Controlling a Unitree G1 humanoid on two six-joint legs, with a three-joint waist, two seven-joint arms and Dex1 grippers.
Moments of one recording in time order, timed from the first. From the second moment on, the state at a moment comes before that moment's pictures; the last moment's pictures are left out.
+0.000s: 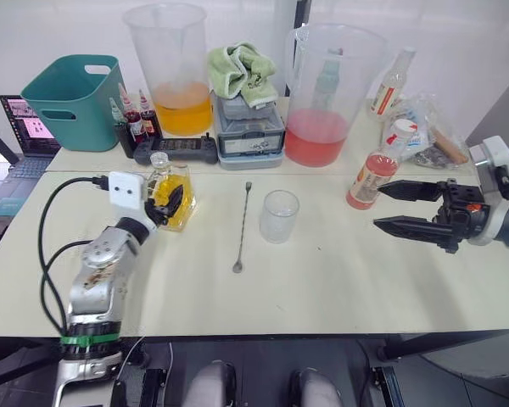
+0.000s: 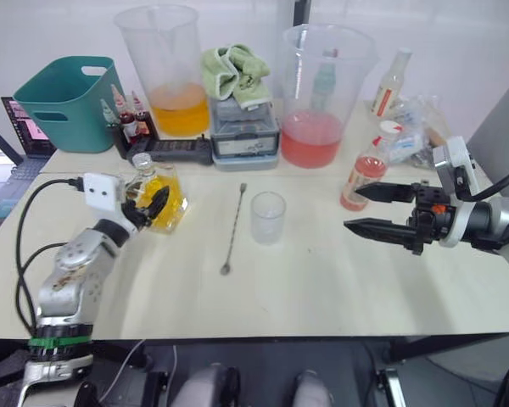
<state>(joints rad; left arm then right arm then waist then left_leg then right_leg) -0.33 0.45 0.23 -0.12 -0.35 0.39 -0.38 -0.43 -1.01 -0.29 -0.12 0.81 0.77 1.24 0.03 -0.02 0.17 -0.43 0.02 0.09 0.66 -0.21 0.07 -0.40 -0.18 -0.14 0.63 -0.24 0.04</state>
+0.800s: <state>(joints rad) -0.32 0.69 0.00 -0.42 -0.71 0.55 -1.05 -0.29 -1.05 -0.42 -0.22 0.85 0.82 1.22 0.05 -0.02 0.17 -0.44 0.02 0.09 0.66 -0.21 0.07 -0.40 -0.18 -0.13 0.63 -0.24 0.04</state>
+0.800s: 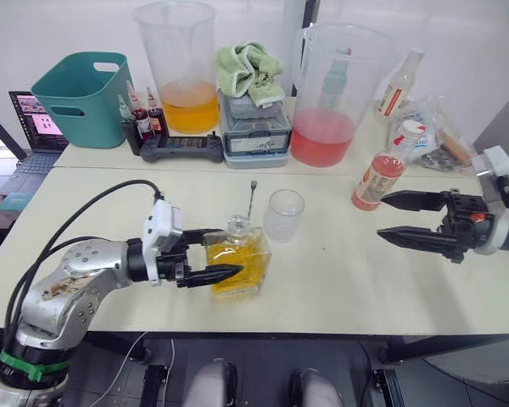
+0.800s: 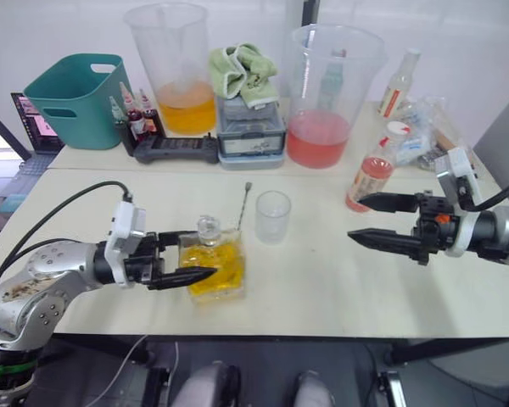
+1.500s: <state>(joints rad) -0.52 0.36 -0.27 -0.02 -0.41 0.24 -1.17 -0.02 -1.05 -0.74 -0.47 1.02 0.95 1.04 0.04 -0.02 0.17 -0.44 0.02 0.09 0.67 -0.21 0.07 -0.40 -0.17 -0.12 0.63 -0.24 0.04</state>
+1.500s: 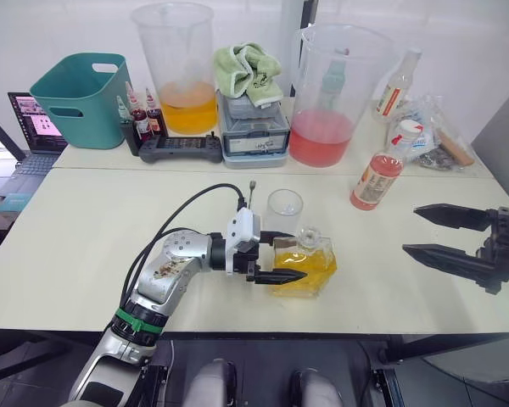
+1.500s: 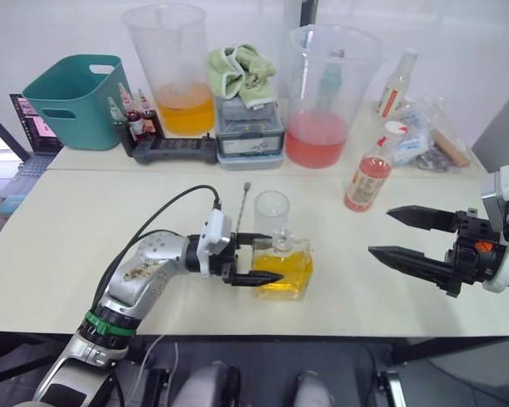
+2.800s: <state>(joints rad) -0.46 0.42 -0.22 -0.23 -0.41 0.42 -1.02 -0.15 -1.05 -0.56 -0.40 1.02 0.88 1.04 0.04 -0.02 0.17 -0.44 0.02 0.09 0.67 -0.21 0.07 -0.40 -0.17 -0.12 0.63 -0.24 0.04</state>
